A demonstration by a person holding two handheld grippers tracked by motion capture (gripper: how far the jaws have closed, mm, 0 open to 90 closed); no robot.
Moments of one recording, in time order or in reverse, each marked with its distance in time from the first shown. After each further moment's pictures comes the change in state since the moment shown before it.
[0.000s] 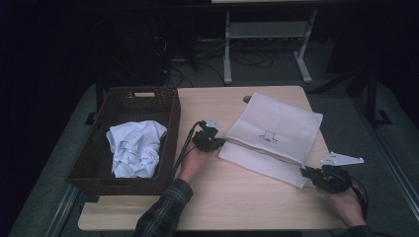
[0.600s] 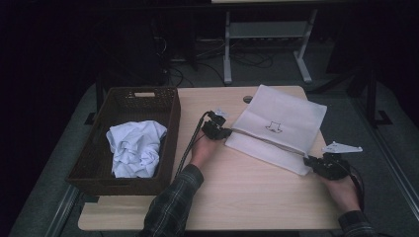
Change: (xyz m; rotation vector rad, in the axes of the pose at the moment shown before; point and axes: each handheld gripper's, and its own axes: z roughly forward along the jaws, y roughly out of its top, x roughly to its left) left arm 0.021 0.026 0.046 0.004 -0.015 -0.012; right arm -0.035 0.007 0.023 -0.004 -0.070 0.071
